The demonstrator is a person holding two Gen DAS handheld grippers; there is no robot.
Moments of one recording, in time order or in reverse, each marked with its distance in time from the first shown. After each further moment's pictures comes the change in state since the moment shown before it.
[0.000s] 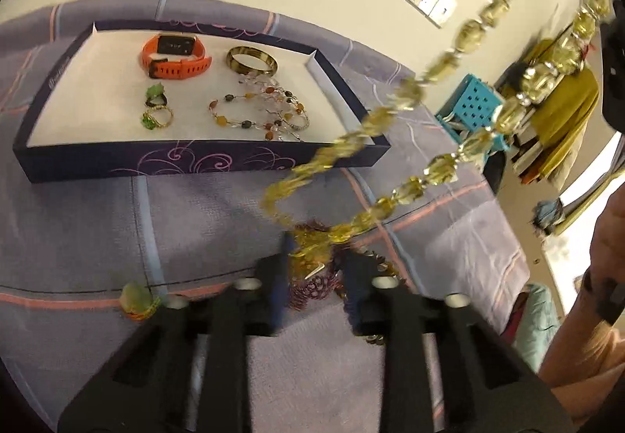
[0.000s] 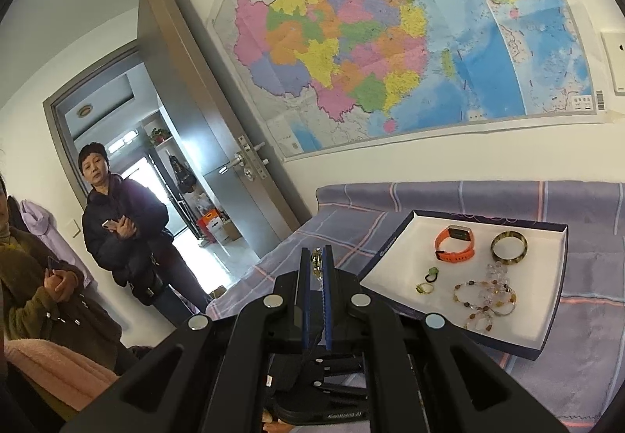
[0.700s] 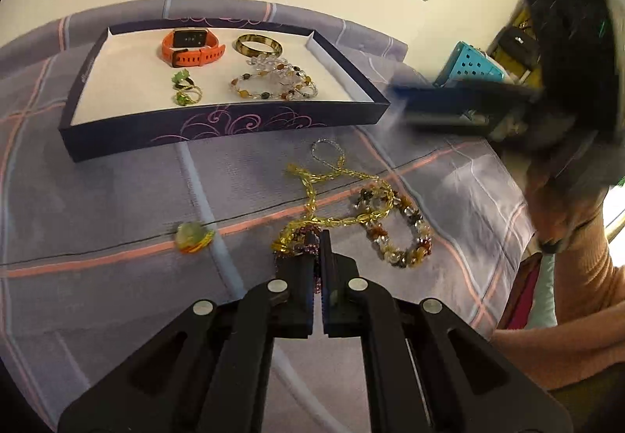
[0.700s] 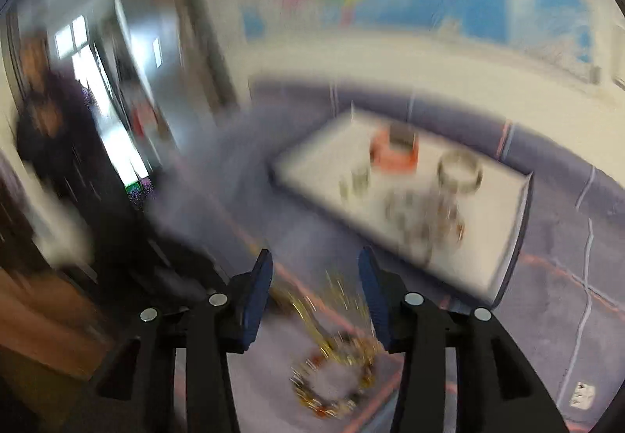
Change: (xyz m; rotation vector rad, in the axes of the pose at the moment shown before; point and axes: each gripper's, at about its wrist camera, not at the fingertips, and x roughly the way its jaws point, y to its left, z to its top) left arm -0.035 0.008 -0.024 0.132 0.064 0.053; right arm 0.082 -0.028 -0.085 -0.262 0.461 -0.346
